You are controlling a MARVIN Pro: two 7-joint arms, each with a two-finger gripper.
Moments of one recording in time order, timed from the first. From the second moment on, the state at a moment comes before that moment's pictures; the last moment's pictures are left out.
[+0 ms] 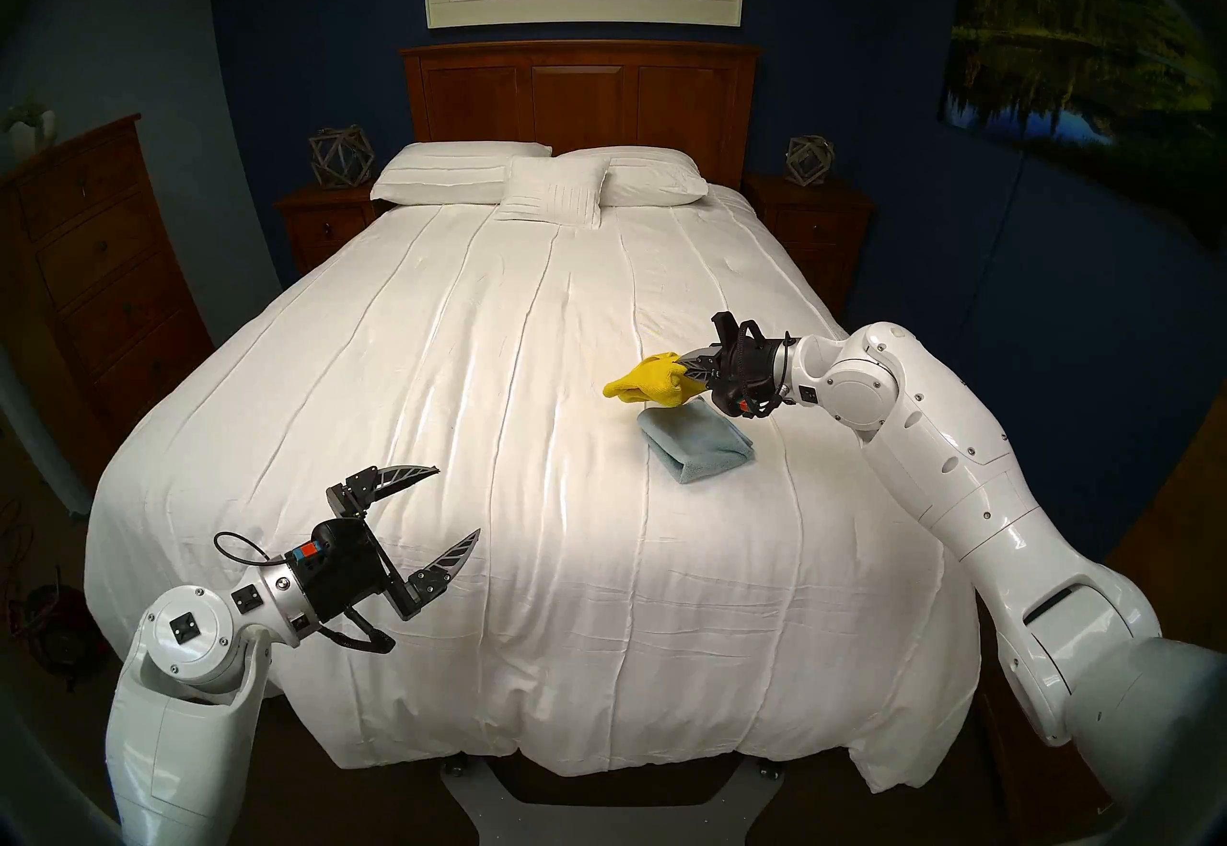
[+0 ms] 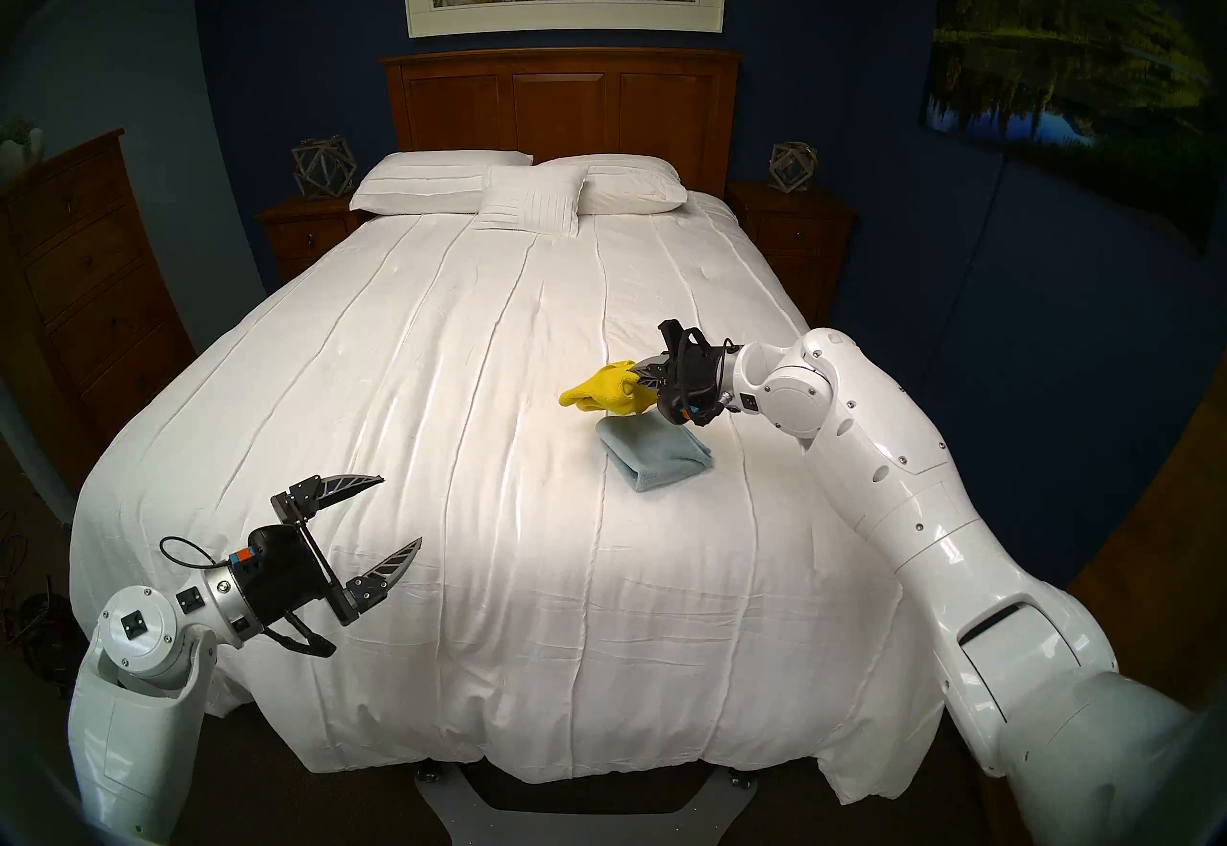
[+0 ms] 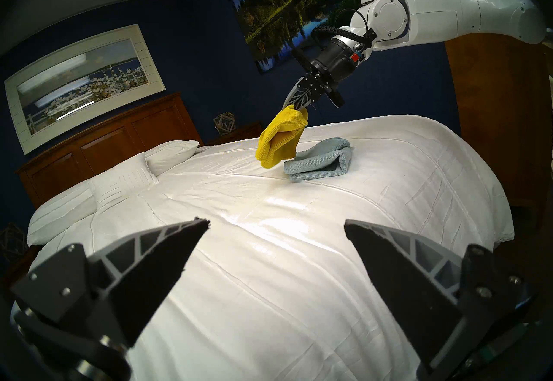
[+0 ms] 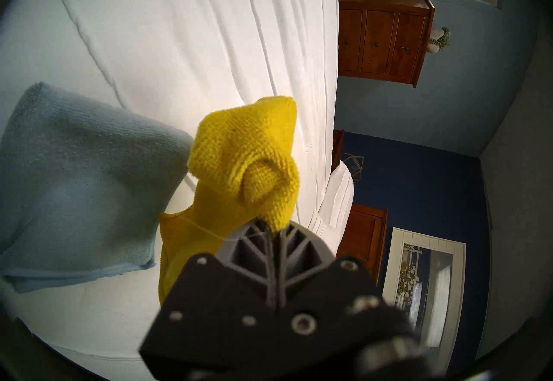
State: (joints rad) left arm 1.99 -1.22 -1.89 -1.94 -0.11 -0.21 -0.86; right arm -0.91 -1.06 1.09 -1.35 -0.97 -0.59 0.54
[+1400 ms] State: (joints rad) left arm 1.99 -1.23 -1.90 -1.94 -0.11 -0.21 -0.86; right arm -1.13 -0.93 1.13 -1.52 -0.93 -0.57 0.57
